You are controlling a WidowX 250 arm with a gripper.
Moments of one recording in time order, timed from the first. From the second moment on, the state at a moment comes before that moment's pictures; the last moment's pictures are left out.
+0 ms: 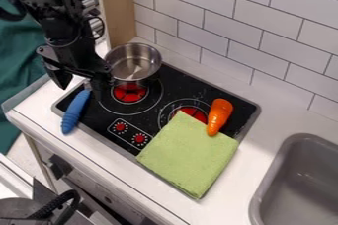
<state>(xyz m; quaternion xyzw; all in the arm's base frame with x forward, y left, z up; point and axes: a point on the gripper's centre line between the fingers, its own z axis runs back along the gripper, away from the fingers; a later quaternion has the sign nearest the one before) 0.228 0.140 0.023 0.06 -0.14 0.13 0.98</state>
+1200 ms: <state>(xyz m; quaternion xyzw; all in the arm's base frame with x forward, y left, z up) 0.263 -0.021 0.014 -0.03 -0.12 0.05 0.99</state>
